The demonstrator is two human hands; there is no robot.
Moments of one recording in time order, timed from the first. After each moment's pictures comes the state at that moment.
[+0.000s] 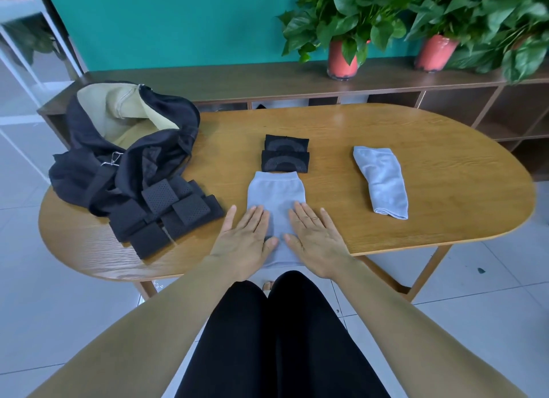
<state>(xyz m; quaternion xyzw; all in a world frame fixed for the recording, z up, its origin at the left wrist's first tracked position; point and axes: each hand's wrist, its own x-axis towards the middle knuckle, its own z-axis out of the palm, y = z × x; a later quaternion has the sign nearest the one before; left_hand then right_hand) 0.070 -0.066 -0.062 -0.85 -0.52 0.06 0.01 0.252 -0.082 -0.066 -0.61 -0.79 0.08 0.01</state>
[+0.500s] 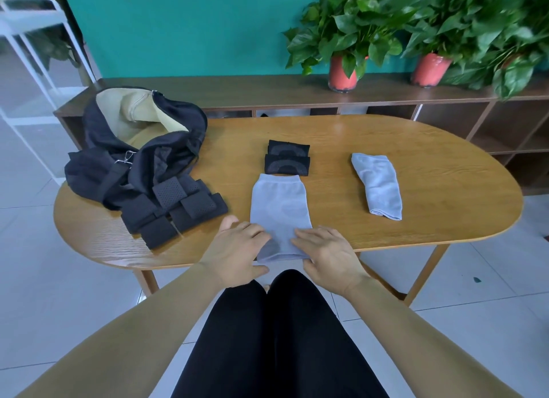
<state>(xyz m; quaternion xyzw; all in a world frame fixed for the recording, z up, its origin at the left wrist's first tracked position) 0.043 -0.090 -0.059 -0.90 -0.41 -0.09 0.09 0.267 -0.124 -0.071 -0.50 -0.84 -0.05 0.19</state>
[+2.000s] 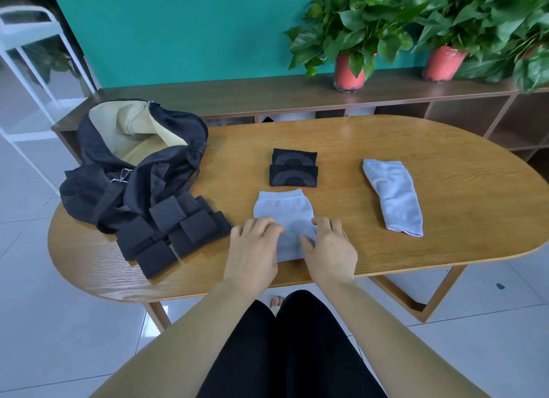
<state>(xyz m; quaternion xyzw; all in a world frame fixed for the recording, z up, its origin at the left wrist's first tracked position) 0.082 -0.067 -0.050 -0.82 -0.53 -0.20 0.03 0.227 -0.074 -0.056 -0.77 -0.59 0.07 0.23</state>
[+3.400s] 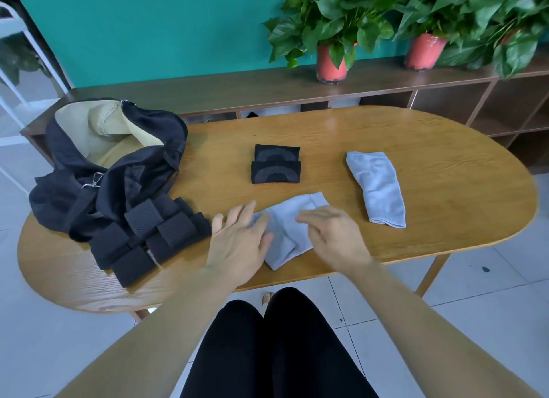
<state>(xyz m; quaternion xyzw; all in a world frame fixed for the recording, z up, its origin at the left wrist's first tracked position) 0.088 -0.048 -0.040 -0.83 -0.54 -0.08 0.07 0.287 -0.066 -0.045 -0.58 -0.76 0.05 0.30</state>
